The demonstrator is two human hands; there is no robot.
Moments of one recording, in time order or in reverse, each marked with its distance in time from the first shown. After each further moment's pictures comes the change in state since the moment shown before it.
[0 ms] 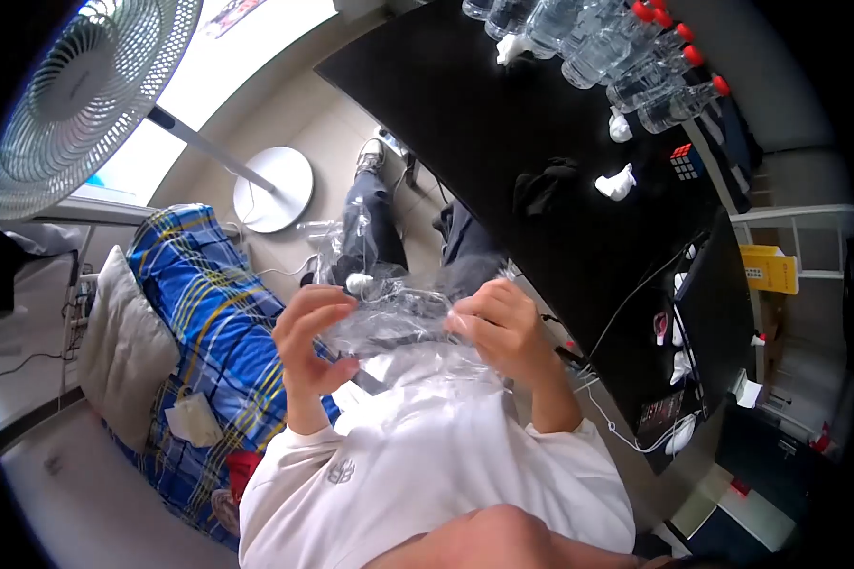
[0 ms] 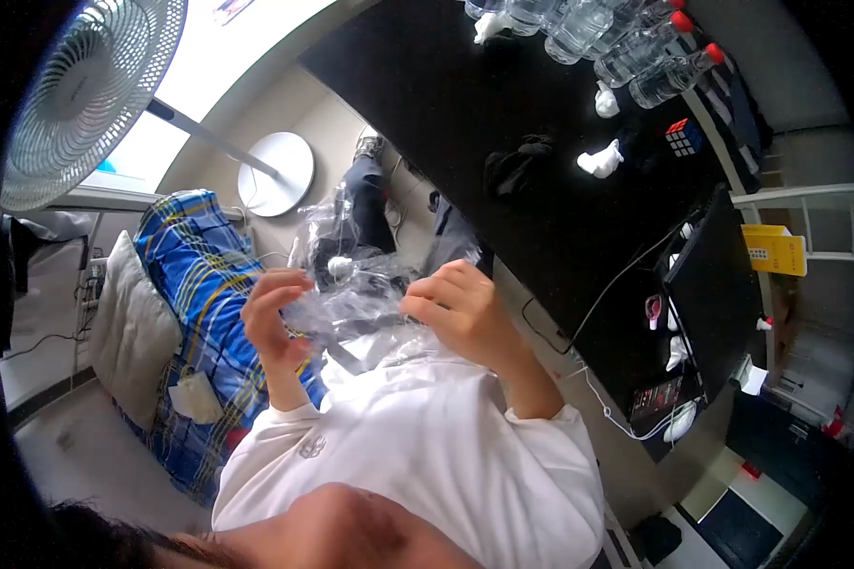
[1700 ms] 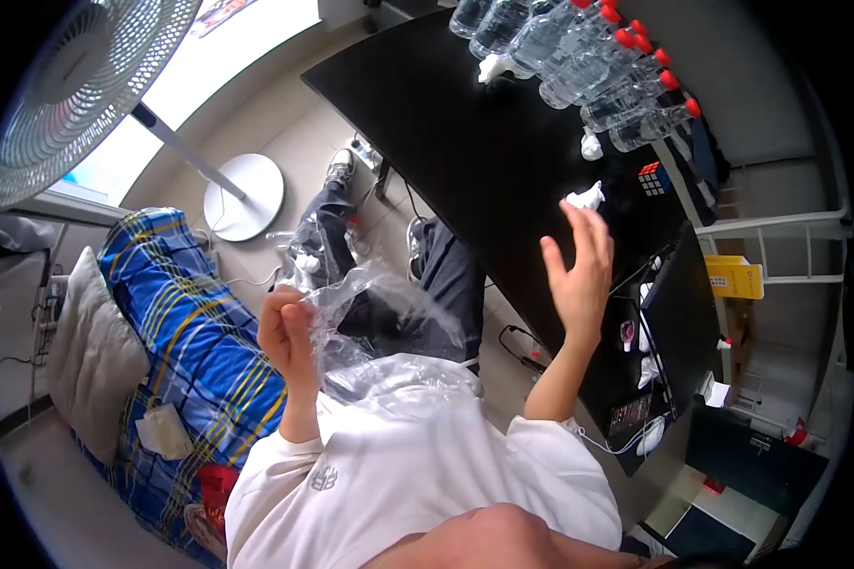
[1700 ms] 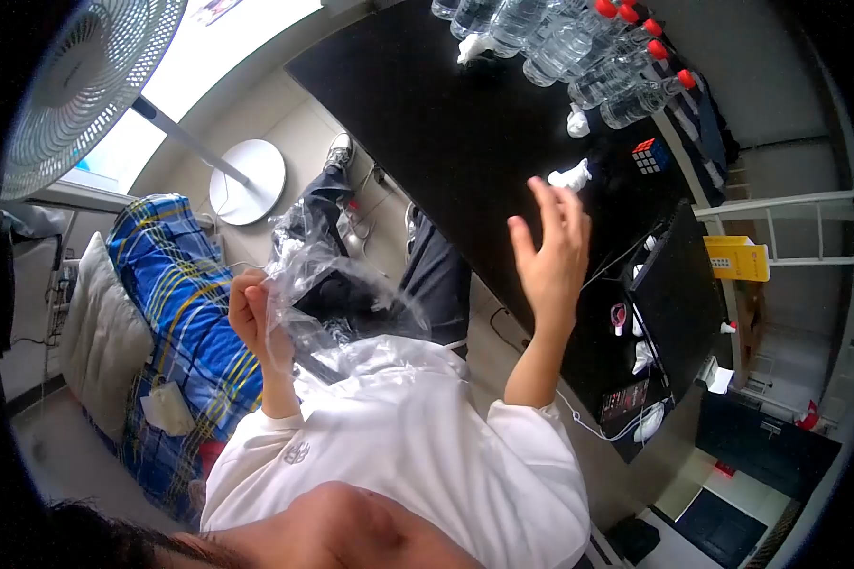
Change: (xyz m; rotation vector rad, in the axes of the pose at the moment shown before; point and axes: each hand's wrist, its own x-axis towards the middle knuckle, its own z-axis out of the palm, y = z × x) left_hand -0.013 0.000 0.026 -0.194 0.359 -0.405; right_hand 0.001 0.055 -0.083 -0.693 0.119 0.670
